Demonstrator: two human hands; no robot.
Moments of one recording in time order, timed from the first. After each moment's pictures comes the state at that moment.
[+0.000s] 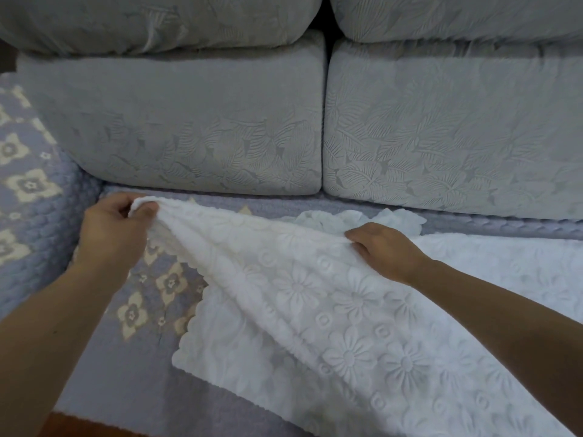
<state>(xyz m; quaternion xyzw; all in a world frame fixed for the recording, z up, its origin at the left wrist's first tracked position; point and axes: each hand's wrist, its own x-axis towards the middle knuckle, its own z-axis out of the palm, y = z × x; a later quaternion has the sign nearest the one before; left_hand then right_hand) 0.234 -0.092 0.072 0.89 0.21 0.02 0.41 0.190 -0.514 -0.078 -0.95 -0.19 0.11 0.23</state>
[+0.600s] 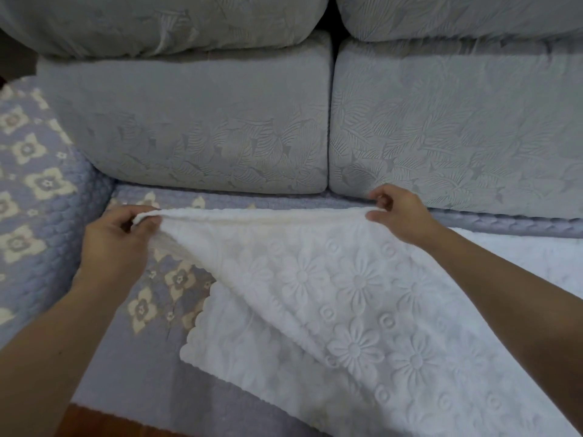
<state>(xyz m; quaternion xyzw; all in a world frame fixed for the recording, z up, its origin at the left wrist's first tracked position) 0.204 -0.088 0.080 0.89 0.20 0.02 0.42 0.235 -0.524 -0.043 -0.89 0.08 0.14 0.43</state>
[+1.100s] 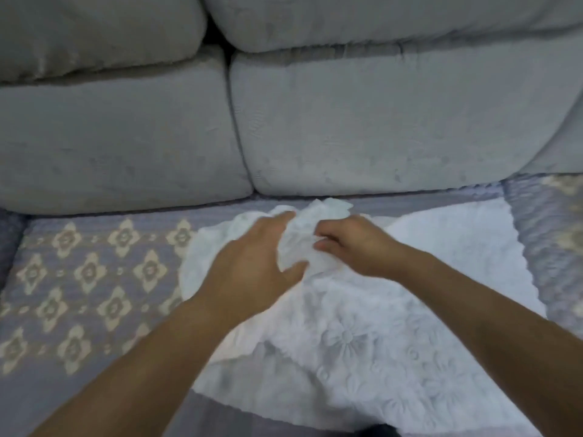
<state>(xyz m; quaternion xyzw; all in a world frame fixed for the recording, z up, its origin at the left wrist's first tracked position) 0.152 -0.354 0.097 0.92 -0.17 -0.25 0.24 0.140 -0.571 0.041 -0.93 -0.10 0.17 0.32</state>
